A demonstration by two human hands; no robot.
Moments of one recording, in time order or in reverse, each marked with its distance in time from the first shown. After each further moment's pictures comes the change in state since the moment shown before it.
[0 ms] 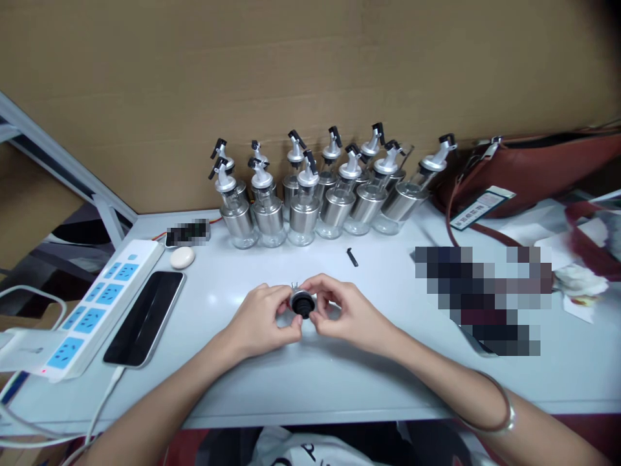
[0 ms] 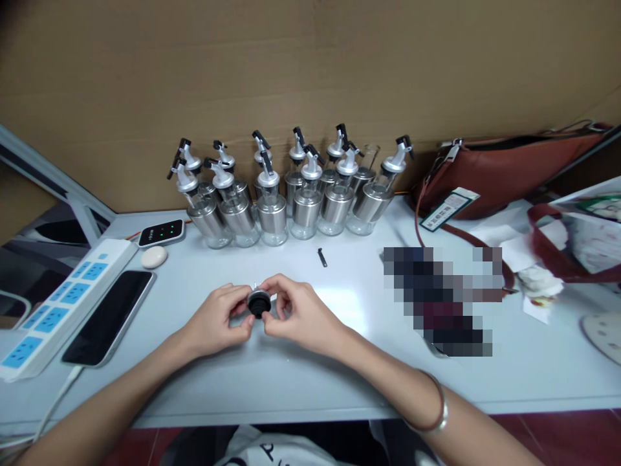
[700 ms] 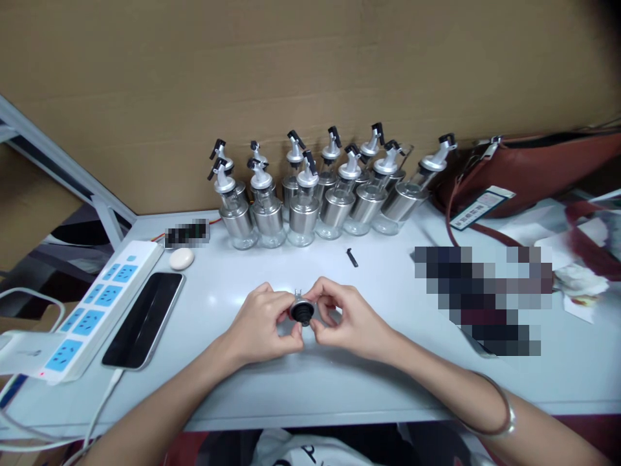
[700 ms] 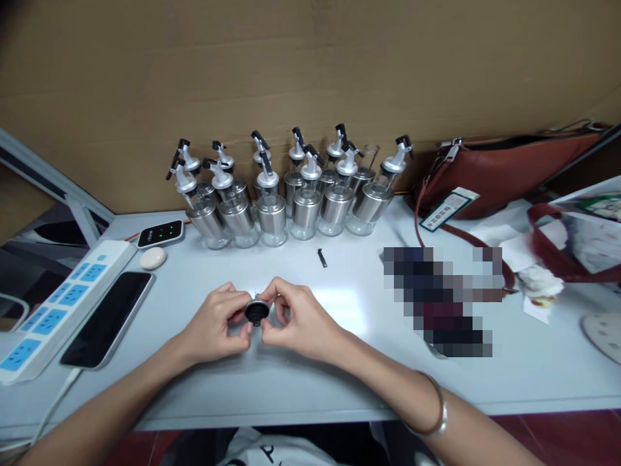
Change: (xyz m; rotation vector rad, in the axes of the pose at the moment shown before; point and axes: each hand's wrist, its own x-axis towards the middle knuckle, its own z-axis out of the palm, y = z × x) left_hand -0.003 0.003 0.001 0.025 0.089 0.162; right_hand -0.003 -0.003 0.003 0.020 0.028 -0.050
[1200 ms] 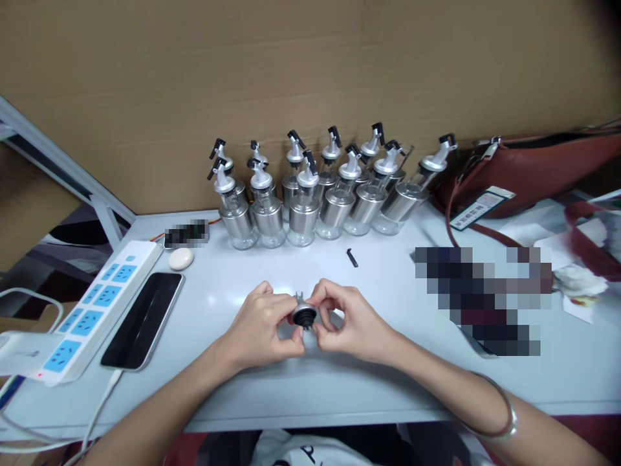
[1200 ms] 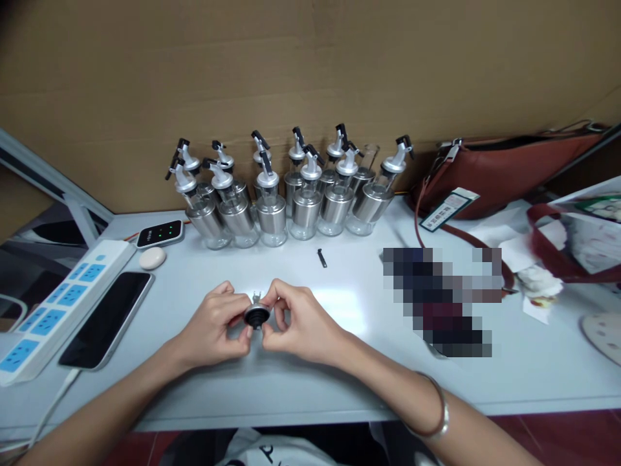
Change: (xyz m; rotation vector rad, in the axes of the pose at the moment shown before) left_hand -0.001 0.002 -0.001 0.042 0.009 0.084; right_hand -0.003 0.000 -0.002 0.032 -0.027 0.001
